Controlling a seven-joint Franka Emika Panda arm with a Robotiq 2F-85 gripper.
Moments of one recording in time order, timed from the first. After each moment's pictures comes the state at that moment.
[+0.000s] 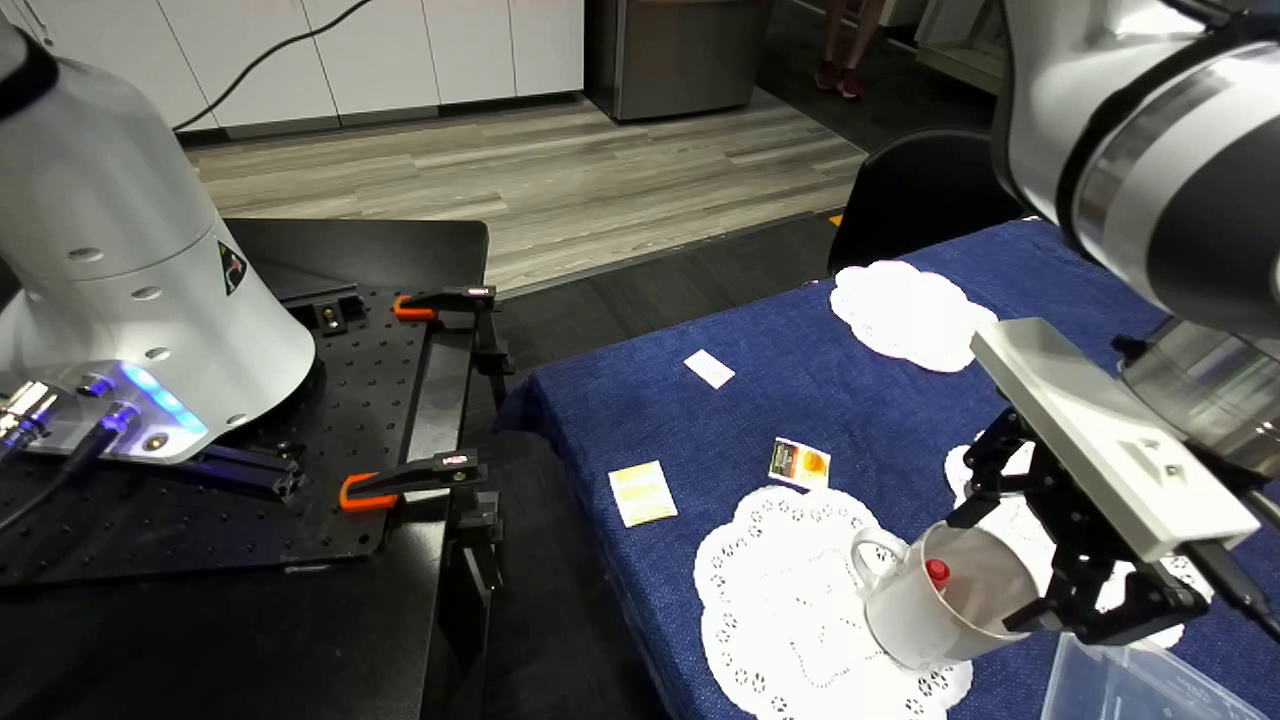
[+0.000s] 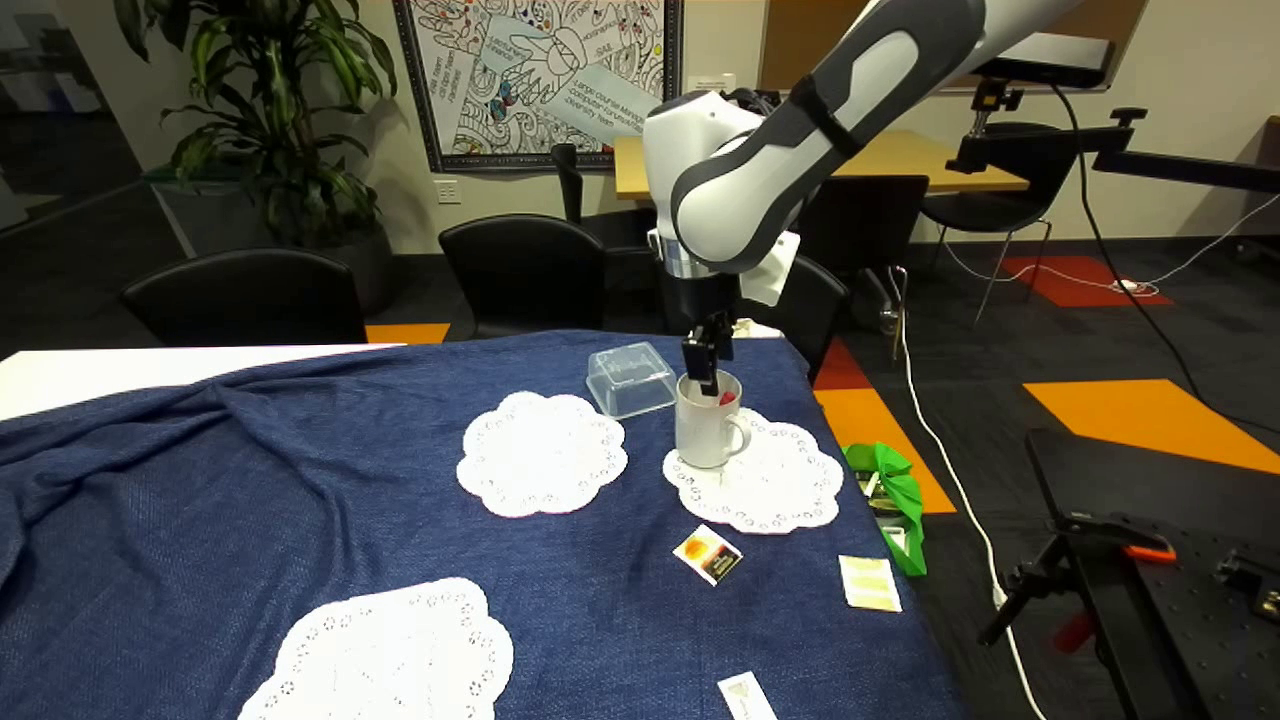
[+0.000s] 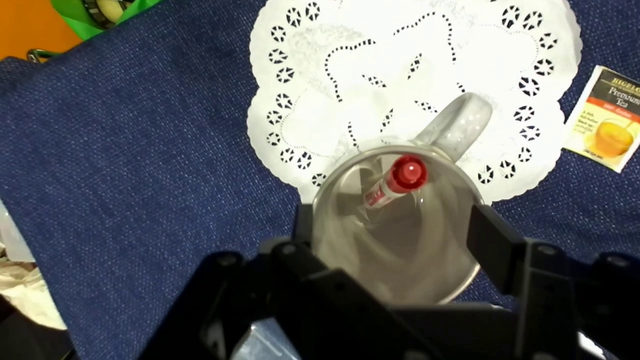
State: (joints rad) arm -0.23 0.72 -0.13 -1.71 -0.07 2.29 -0.21
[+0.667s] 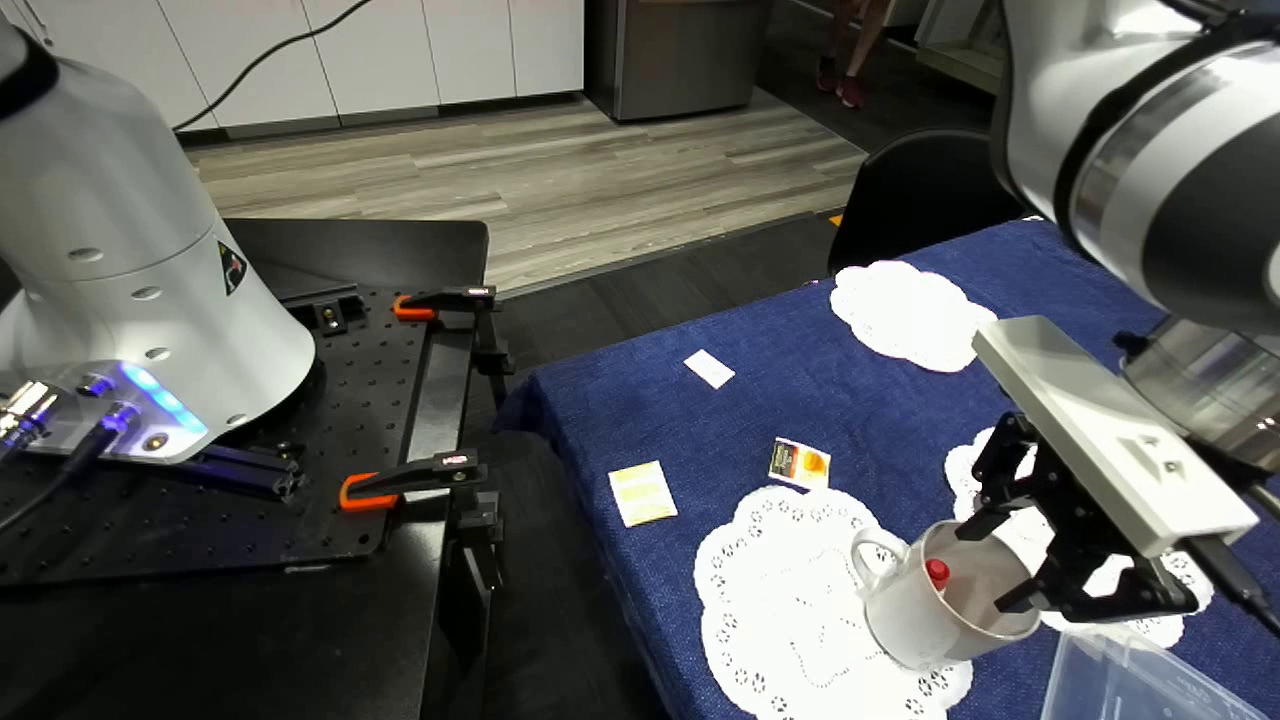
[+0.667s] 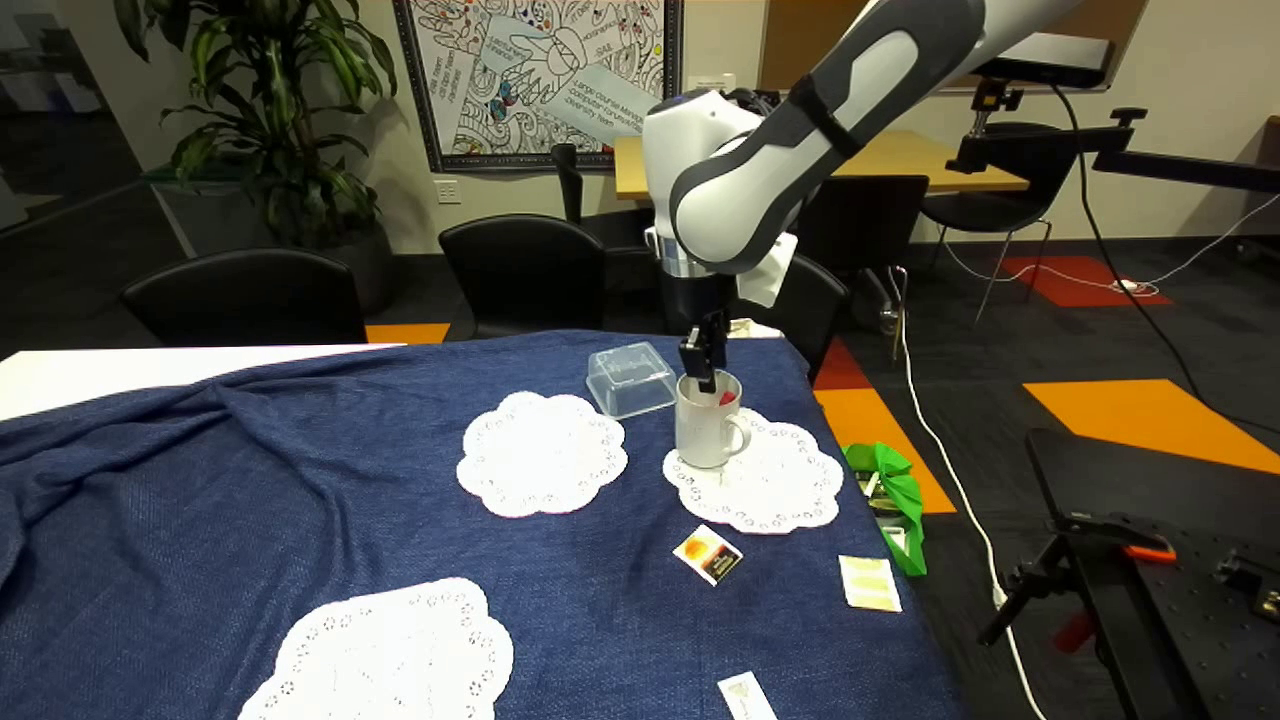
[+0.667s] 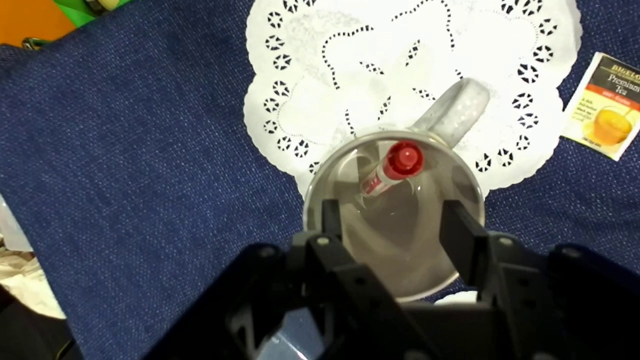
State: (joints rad) arm -0.23 0.72 -0.12 -1.71 -0.07 2.31 -0.21
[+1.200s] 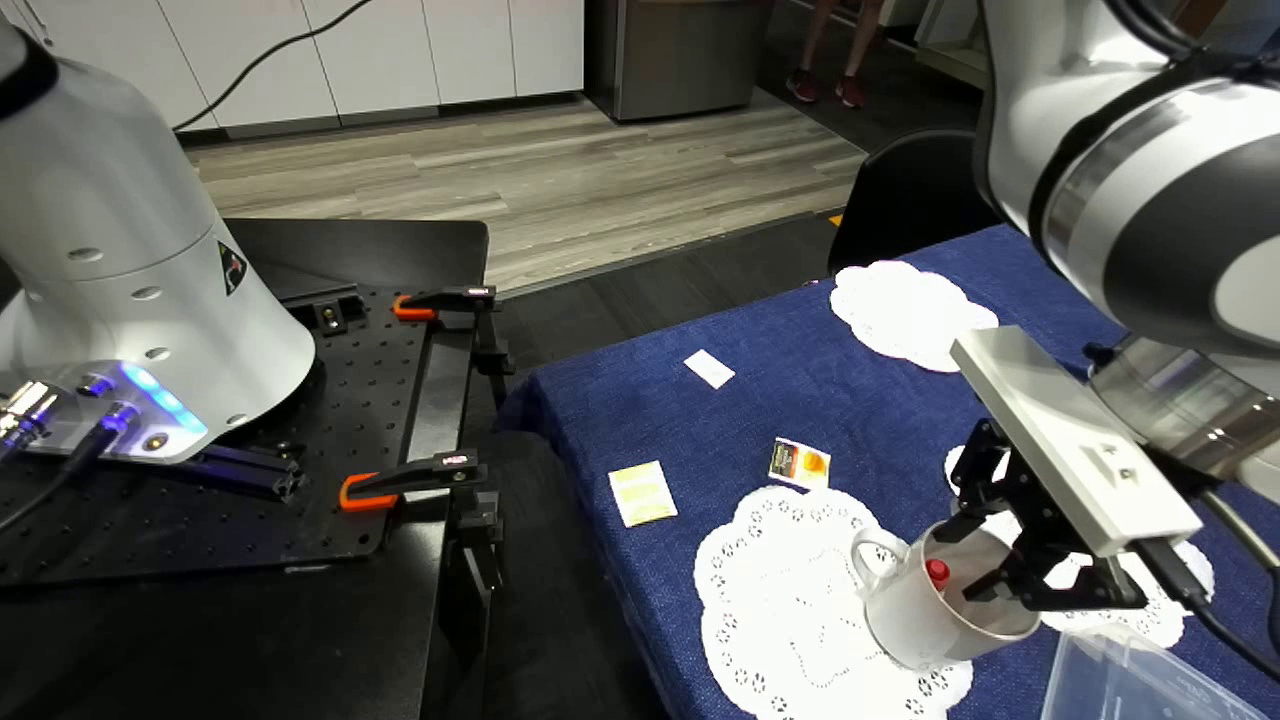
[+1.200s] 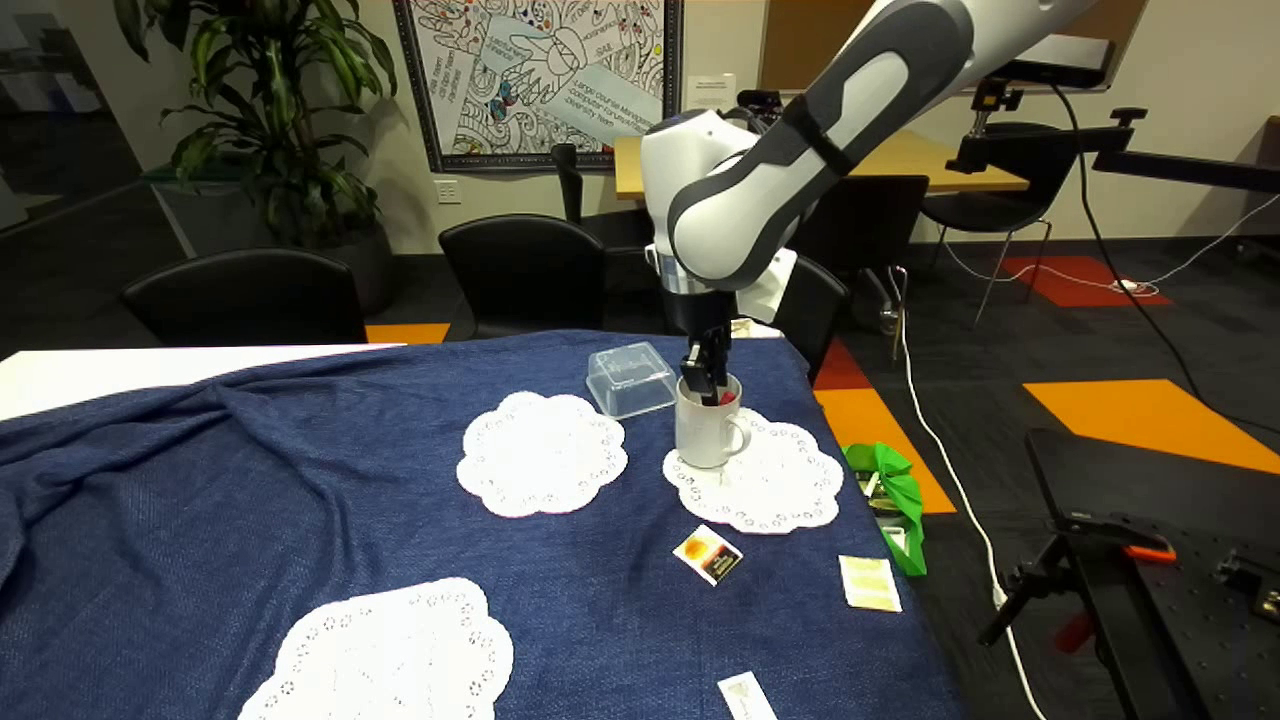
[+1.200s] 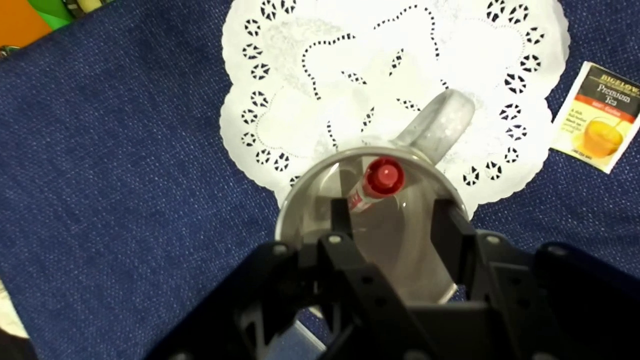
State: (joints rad) arm -0.23 0.74 -0.11 -1.71 -0.05 2.31 -0.21
